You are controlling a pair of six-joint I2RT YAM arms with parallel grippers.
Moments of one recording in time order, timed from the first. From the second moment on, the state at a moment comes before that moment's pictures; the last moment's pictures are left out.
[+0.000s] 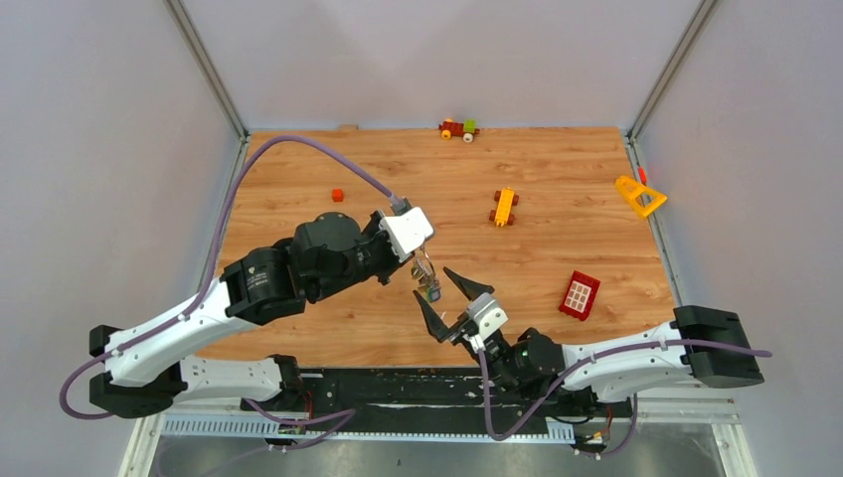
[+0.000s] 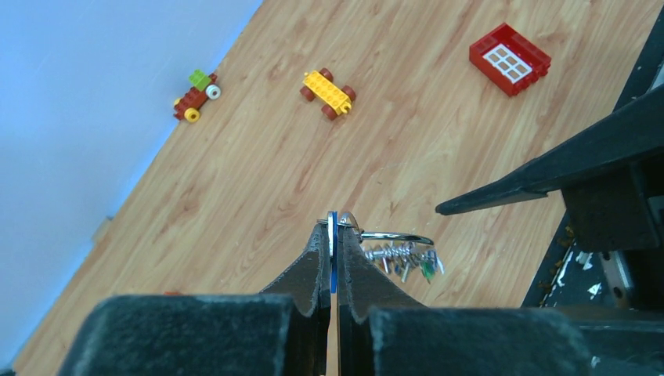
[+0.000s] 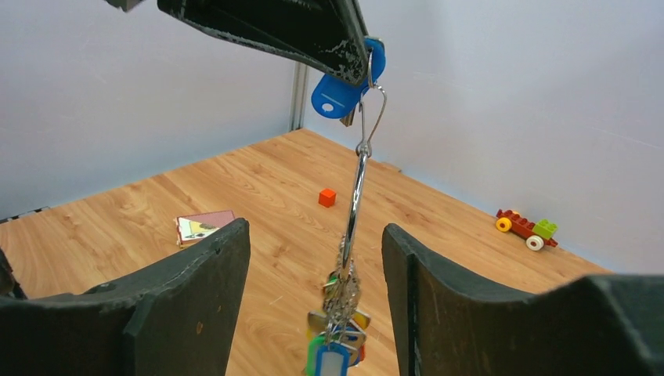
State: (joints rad) left arm -1.19 1.03 1.34 -0.62 -0.27 0.25; right arm 1.61 1.10 0.44 1.15 0.83 -0.51
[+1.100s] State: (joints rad) left arm -1.19 1.06 1.37 -0.68 -0.16 0.16; right arm 1.40 1.09 0.46 1.10 0.62 -0.40
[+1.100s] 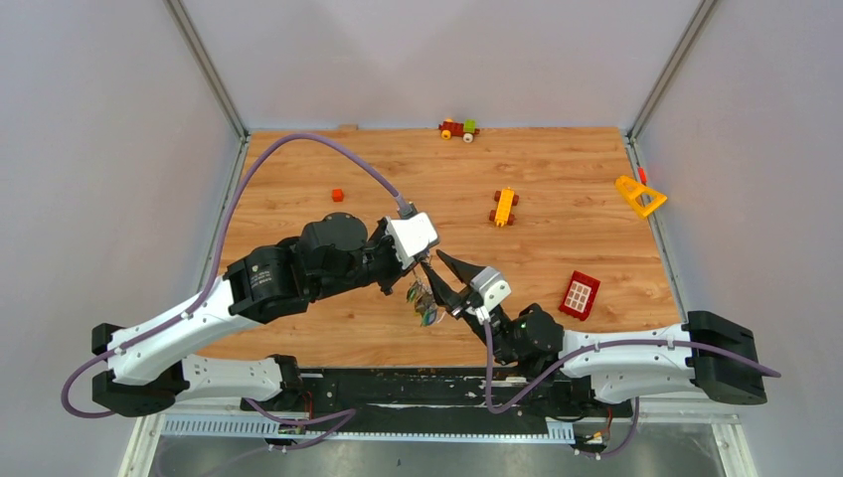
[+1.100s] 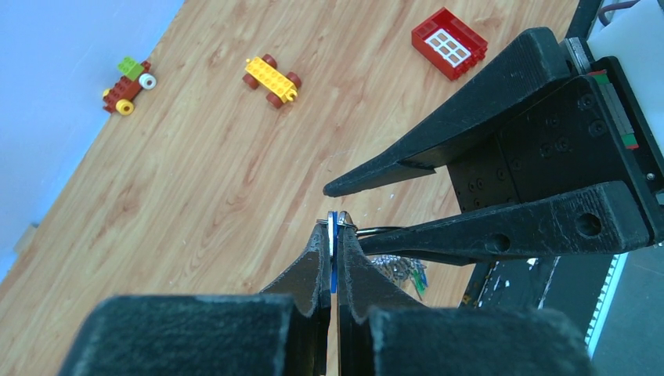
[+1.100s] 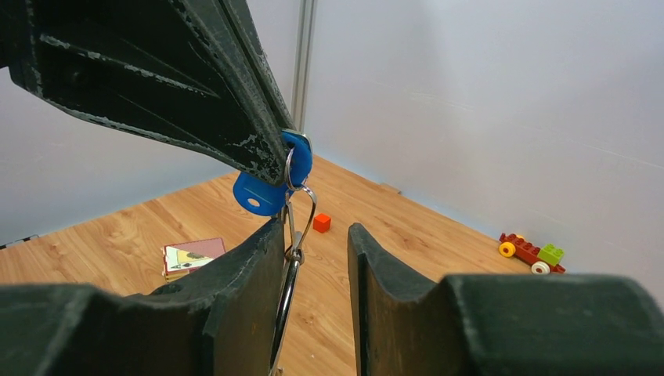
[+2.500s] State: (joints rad) left arm -1.19 1.02 1.35 -0.70 -0.13 0.13; right arm 1.40 1.02 0.48 0.97 0.57 -0.34
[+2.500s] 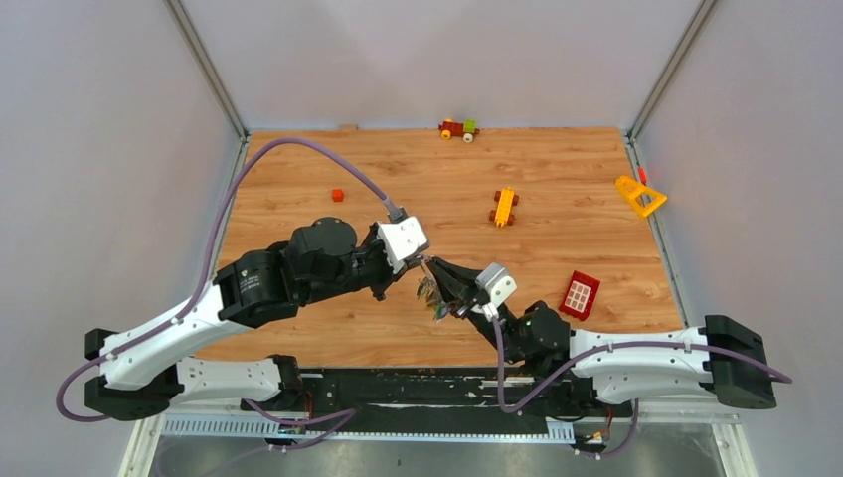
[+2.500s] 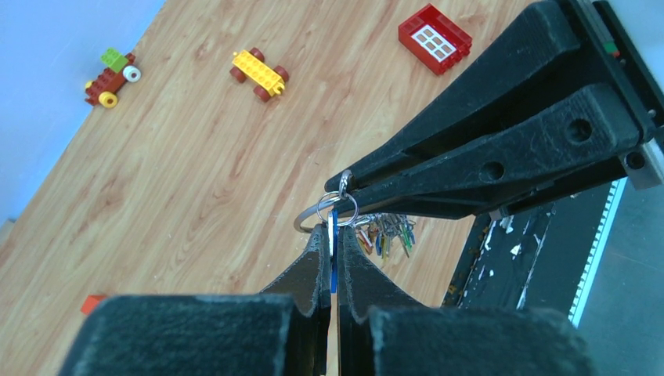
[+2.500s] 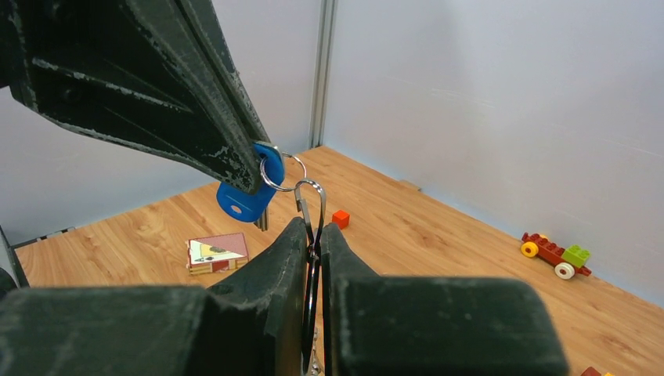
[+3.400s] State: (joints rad) left arm -1.19 1.00 1.25 -0.59 -0.10 0.08; right arm 1.40 0.96 0.48 0.95 0.57 -0.29
